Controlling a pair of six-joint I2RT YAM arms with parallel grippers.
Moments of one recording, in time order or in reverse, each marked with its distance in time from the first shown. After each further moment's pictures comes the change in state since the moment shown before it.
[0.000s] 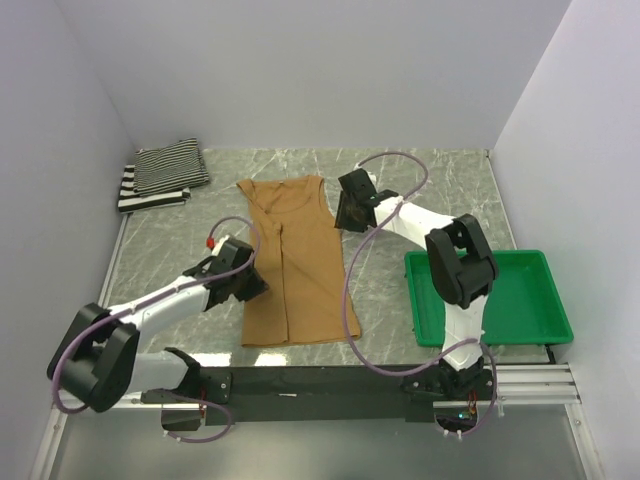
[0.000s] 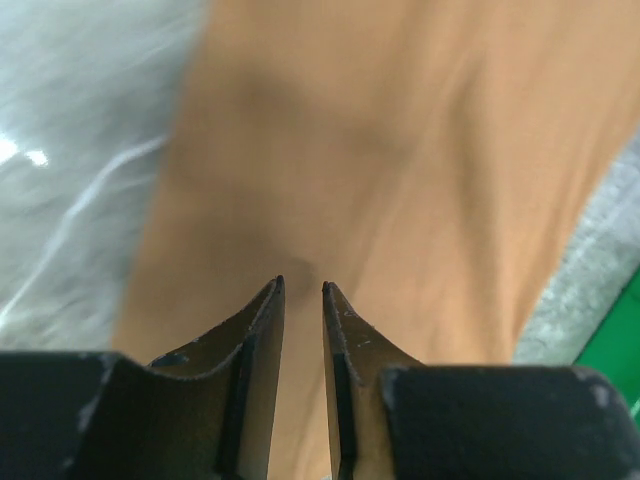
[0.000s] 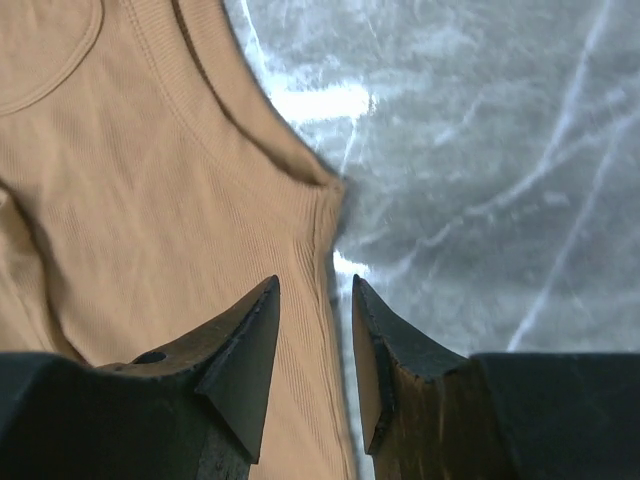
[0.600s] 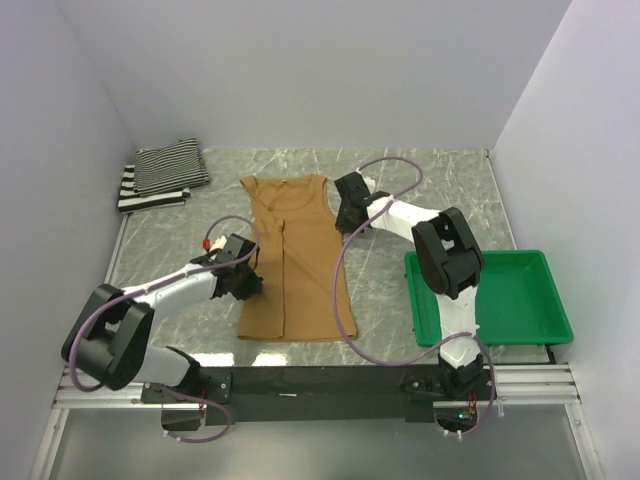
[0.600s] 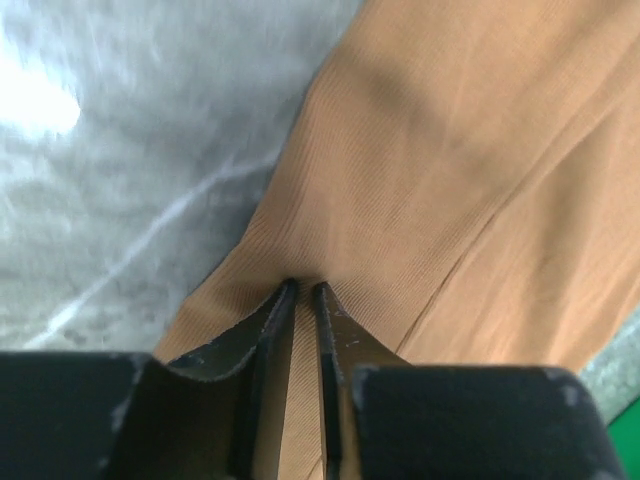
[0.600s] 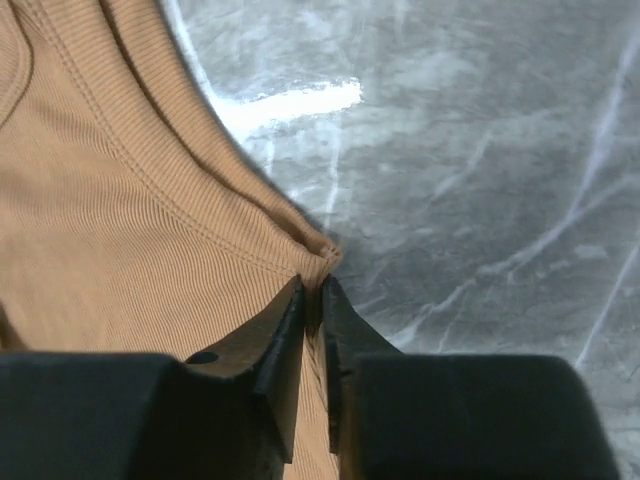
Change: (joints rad) left arm 0.018 0.073 0.023 -0.110 -0.085 -0.104; right arm -0.007 0.160 0.102 -0.016 0.042 0.055
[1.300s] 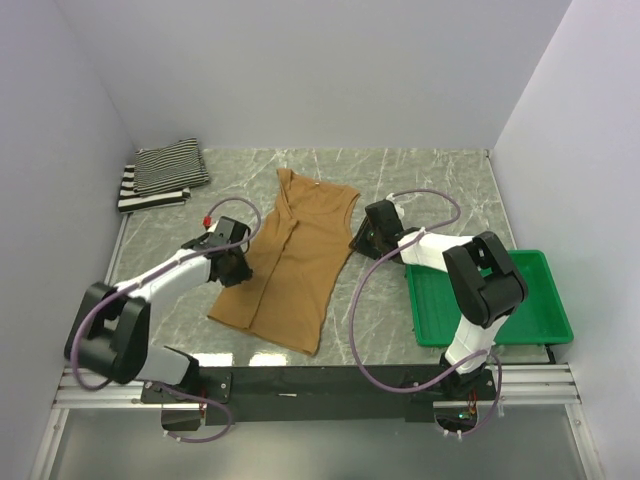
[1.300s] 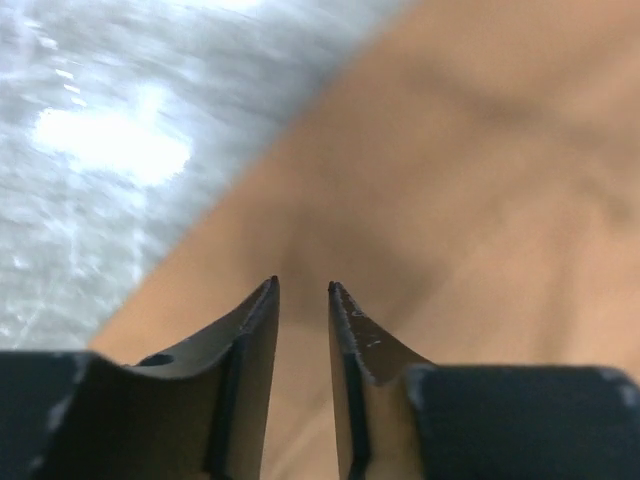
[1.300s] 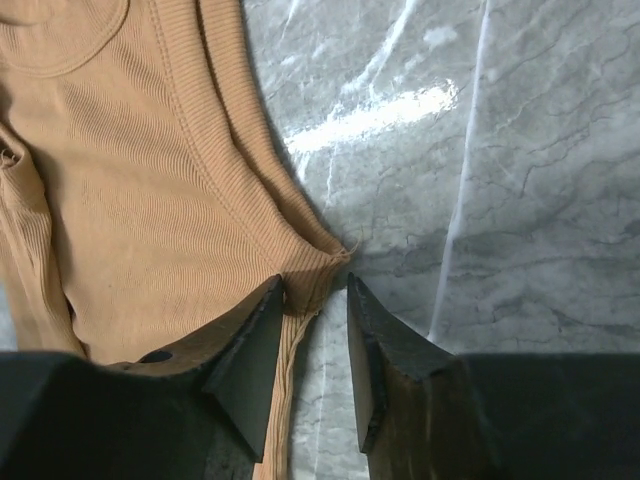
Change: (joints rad) left arm 0.121 0.076 0.158 -0.129 -0.033 0.363; right arm -0.053 -0.336 -0.565 0.383 -0.110 0.194
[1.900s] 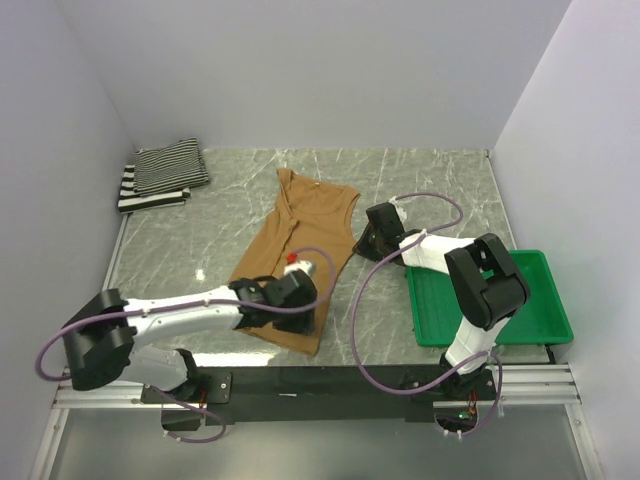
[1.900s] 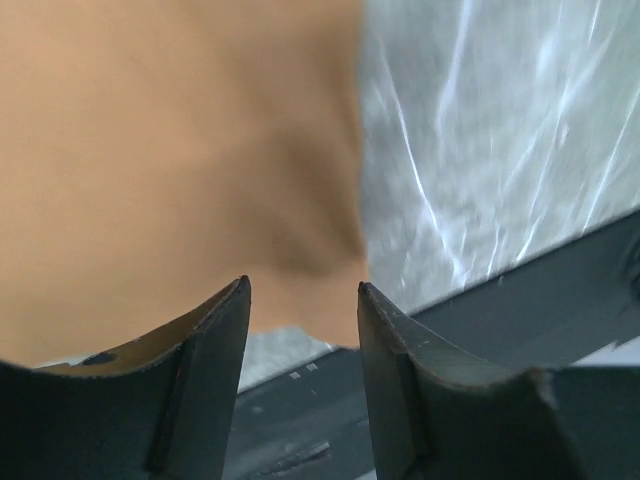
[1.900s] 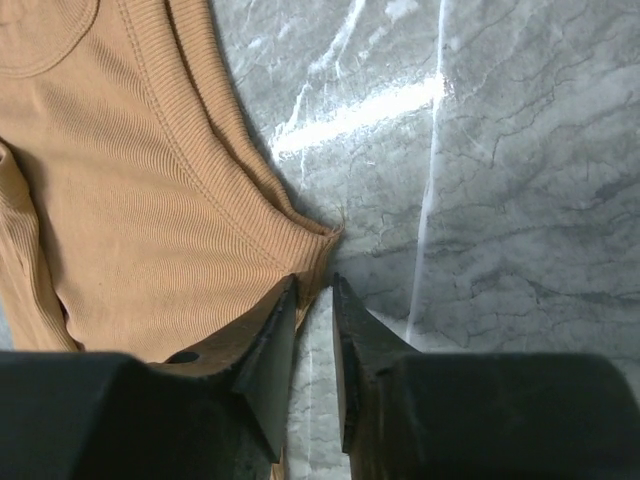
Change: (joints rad) left arm -0.664 -0.119 0.005 0.002 0.068 -0.048; right arm -0.003 -0.020 -0.024 -0.015 0.011 0.032
